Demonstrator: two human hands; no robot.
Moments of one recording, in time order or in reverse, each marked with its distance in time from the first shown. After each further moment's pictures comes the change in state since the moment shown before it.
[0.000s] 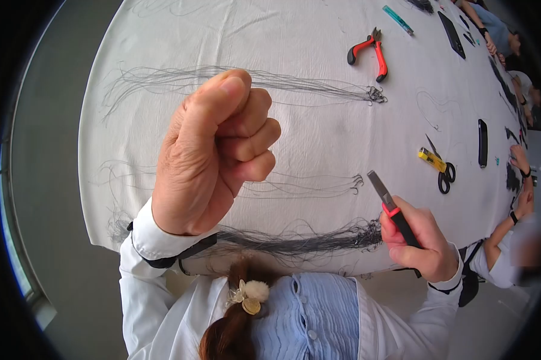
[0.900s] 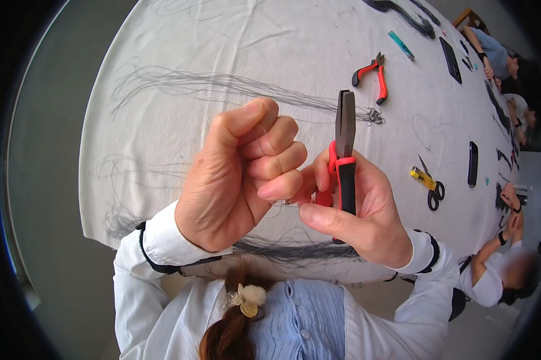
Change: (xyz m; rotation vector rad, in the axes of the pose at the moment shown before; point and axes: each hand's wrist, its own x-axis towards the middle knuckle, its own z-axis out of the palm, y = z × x) left_hand -0.014 -0.001 0.011 -0.509 0.045 -0.150; right_hand 0.073 -0.037 0.045 0.469 0.090 -0.360
